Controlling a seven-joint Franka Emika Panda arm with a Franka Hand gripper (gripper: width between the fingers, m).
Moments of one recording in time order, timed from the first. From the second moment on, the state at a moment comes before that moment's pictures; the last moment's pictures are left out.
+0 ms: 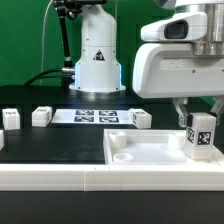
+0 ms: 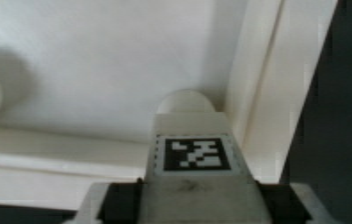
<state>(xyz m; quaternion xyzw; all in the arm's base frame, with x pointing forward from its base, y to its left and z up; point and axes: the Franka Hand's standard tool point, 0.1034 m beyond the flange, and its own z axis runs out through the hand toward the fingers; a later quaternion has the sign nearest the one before) 0.616 0.119 0.079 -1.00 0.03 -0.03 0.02</state>
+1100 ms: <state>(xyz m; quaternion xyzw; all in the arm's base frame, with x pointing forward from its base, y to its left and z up) 0.617 0.125 0.079 -0.83 0.55 -0.01 0.06</state>
